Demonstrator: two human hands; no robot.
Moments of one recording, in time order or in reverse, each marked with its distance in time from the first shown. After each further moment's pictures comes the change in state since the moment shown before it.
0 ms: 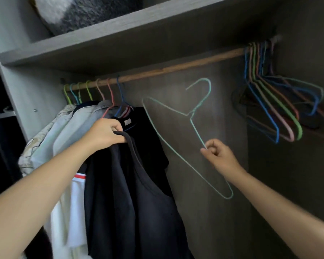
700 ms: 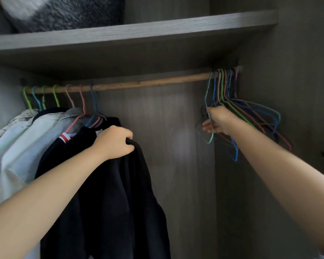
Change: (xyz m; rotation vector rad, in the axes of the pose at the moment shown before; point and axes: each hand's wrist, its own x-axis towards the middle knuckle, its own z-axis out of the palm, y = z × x) left_hand 0.021 0.050 0.046 0.311 -0.050 0.283; right_hand 0.090 -0.097 -0.073 -0.175 0.162 0.421
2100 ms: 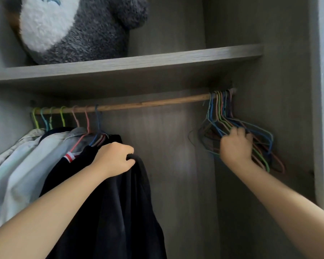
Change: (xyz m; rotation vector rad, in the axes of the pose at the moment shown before) left_hand -0.003 0.004 -0.017 0.098 0.071 0.074; right_hand -0.038 0.033 -0.021 -1.328 0.486 -0.316
